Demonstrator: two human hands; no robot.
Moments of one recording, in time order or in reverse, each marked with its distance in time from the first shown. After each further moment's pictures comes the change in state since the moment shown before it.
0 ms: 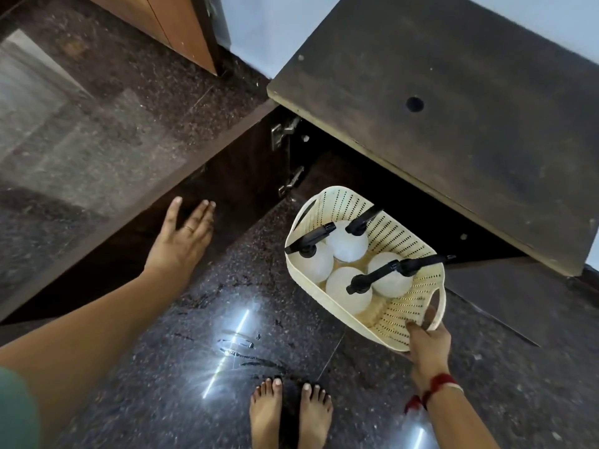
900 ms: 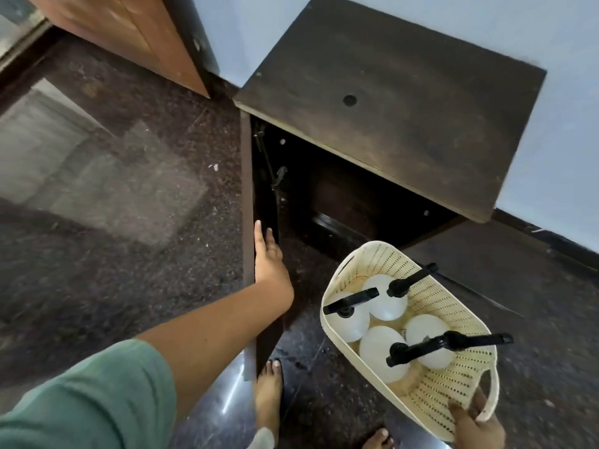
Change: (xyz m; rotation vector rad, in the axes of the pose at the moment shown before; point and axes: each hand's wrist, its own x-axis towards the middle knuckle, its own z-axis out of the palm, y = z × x) left_hand -0.057 0.092 -0.189 -0.022 -0.336 0.187; right_hand -0.030 0.076 -0.157 0.683 0.192 0.241
